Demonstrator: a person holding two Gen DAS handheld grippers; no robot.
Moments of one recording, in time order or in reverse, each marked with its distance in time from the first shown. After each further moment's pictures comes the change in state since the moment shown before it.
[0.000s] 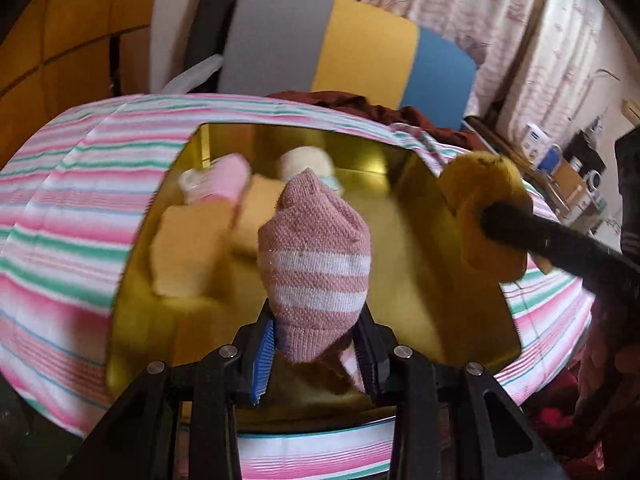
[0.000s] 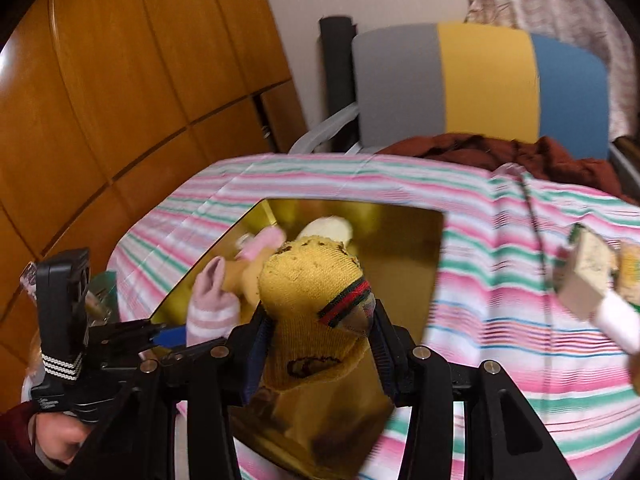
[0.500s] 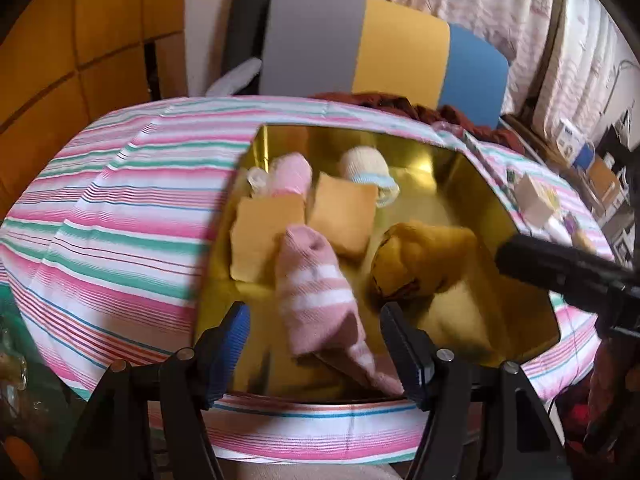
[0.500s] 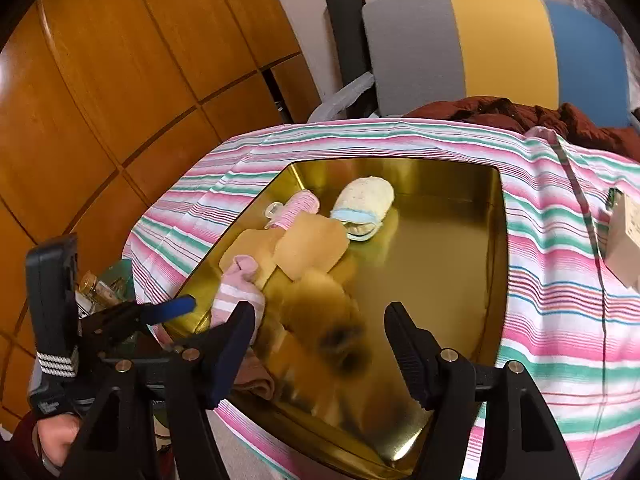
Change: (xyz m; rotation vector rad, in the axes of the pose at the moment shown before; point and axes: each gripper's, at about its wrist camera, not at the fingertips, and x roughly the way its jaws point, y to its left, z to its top) left arm -0.024 0.019 -0.007 -0.008 -0.027 0.145; right arm 0.032 0.019 -0.014 0.060 0.080 0.061
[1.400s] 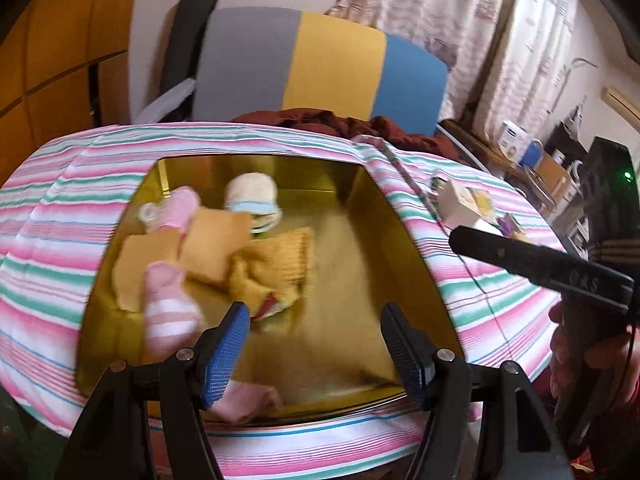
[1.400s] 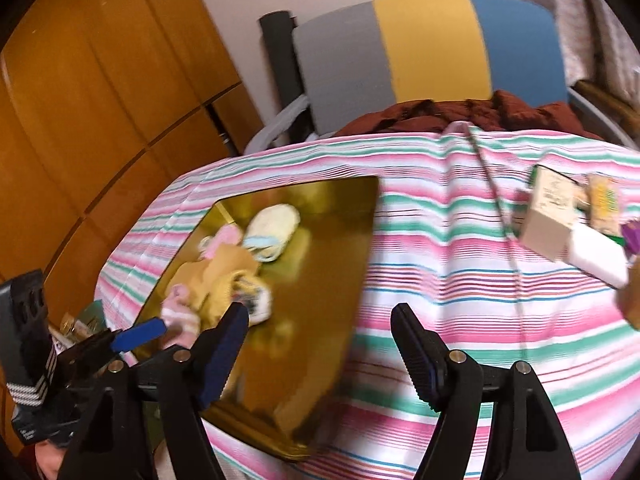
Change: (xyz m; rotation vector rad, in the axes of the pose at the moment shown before) left arm -0.004 -0.083 0.014 0.091 -0.034 -0.202; right arm -0.060 -0.073 -0.001 0.143 -0.079 -0.140
